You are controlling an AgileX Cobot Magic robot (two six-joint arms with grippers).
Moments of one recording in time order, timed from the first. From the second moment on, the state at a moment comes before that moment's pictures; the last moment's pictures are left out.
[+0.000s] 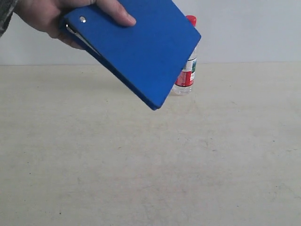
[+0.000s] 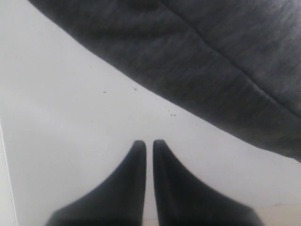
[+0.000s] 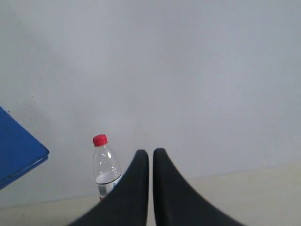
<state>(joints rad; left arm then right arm) 0.21 0.02 -0.40 -0.90 0.28 0.91 0.05 0.00 -0.16 0.58 0.04 -0.38</state>
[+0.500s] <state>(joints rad) 0.21 0.02 -0.40 -0.90 0.28 0.91 0.05 0.00 0.00 0.00 0.23 0.09</state>
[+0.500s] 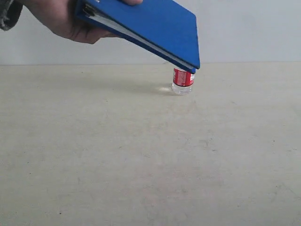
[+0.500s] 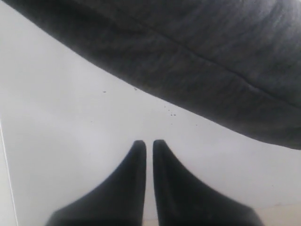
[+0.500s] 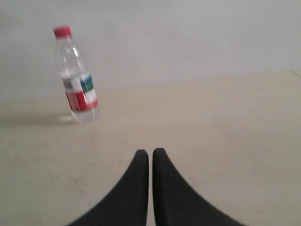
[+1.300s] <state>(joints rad) 0.21 0.02 -0.40 -0.90 0.28 0.91 0.05 0.00 0.00 0.01 0.33 0.03</state>
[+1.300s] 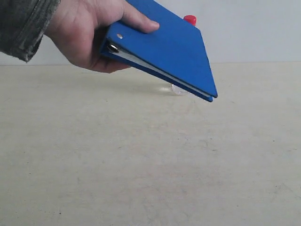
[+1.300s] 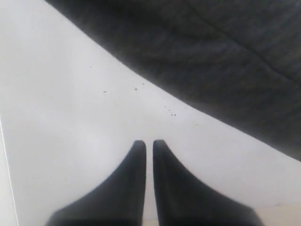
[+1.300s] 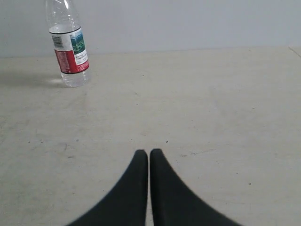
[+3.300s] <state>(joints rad) 0.01 0.00 0.00 -0.40 0.39 0.29 0.05 0.00 0.00 0.01 0.33 0.03</state>
